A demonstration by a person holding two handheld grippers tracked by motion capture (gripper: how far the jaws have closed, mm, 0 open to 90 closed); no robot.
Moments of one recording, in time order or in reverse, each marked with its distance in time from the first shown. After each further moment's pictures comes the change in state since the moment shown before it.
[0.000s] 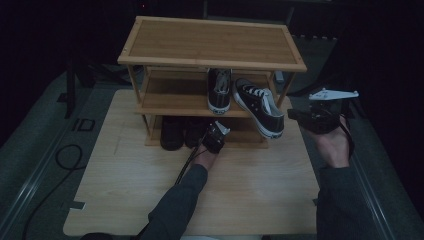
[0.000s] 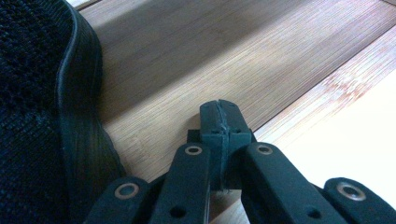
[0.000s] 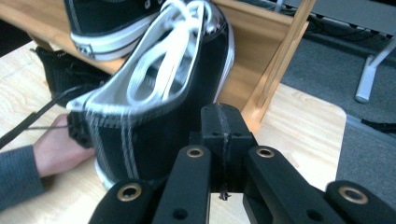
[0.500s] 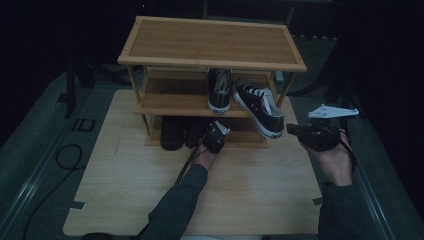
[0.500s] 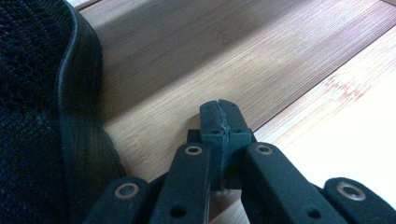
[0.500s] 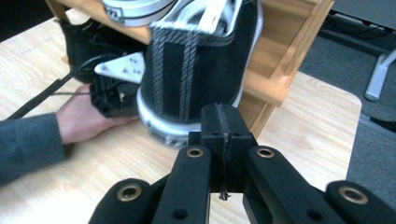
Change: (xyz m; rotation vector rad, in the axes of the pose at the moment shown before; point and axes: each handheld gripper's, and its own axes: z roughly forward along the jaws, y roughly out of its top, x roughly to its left) left arm 0.000 0.000 0.000 0.000 0.001 0.000; right arm 0.023 -0.030 -0.015 0.023 0.030 -0.039
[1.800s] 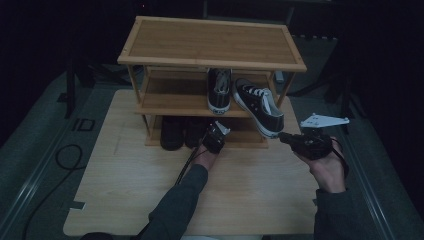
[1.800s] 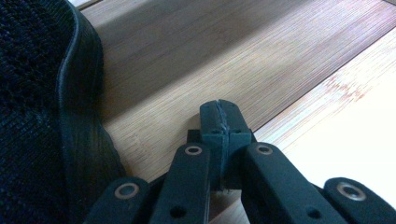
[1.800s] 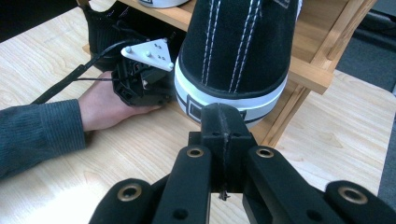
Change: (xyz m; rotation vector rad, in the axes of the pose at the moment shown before) left arm -0.001 0.000 0.000 0.002 0.008 -0.004; right arm 0.014 -0.013 0.010 0.004 0.058 -0.016
